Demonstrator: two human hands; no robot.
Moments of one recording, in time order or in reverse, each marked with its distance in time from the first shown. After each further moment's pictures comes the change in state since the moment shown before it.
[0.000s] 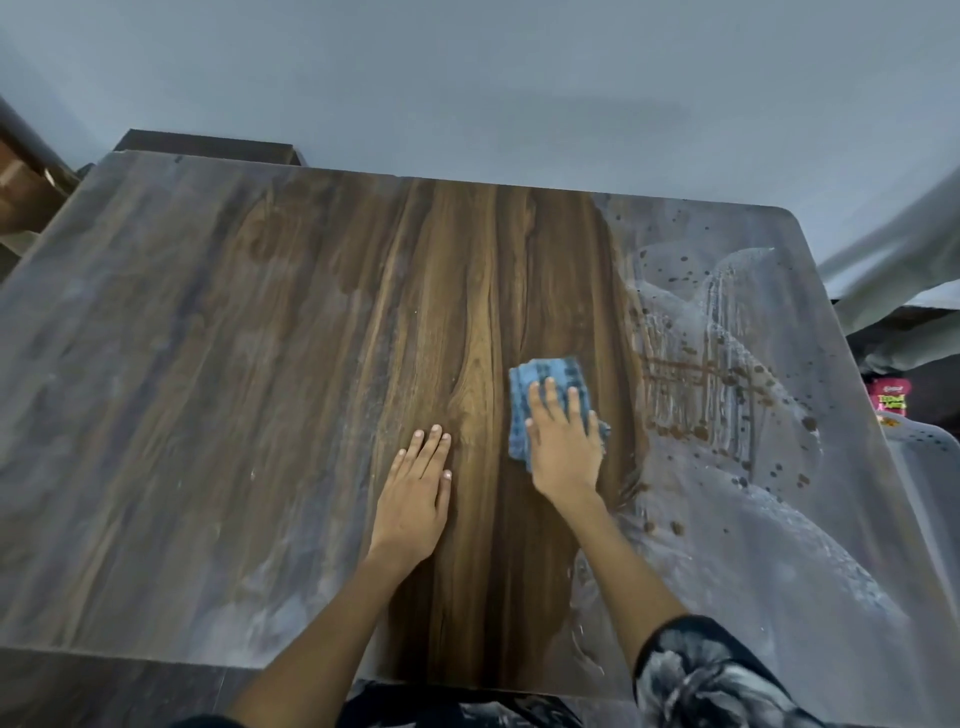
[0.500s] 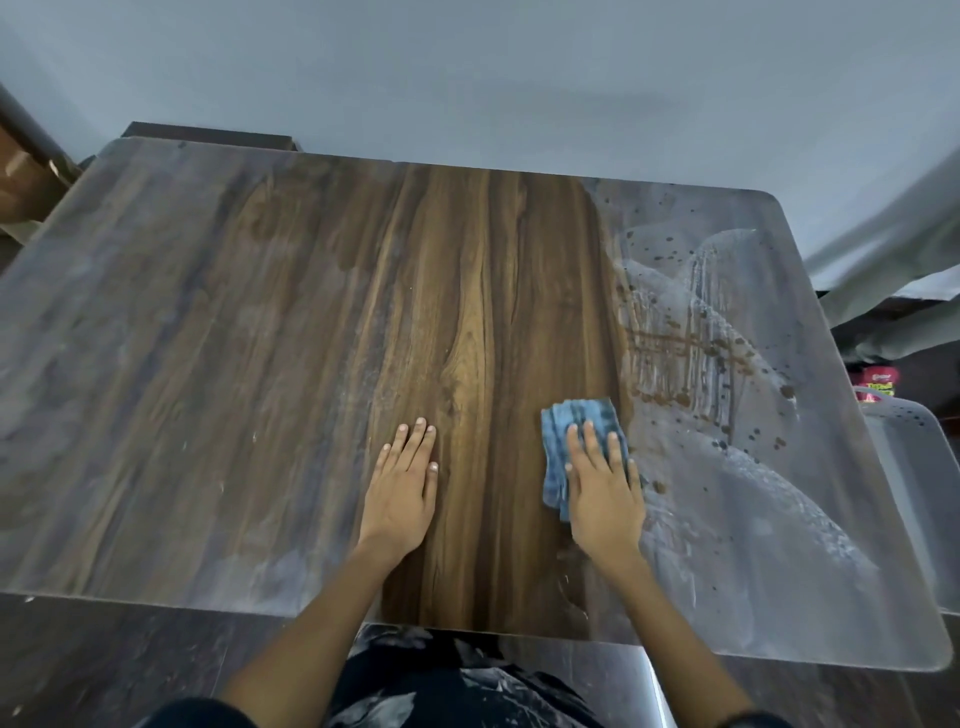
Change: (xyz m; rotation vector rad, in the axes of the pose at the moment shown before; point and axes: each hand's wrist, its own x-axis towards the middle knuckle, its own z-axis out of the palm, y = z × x) left_hand -0.039 0.002 0.006 -0.026 0.055 -0.025; right_hand -0.095 0.052 0.021 -0.038 0.040 0.088
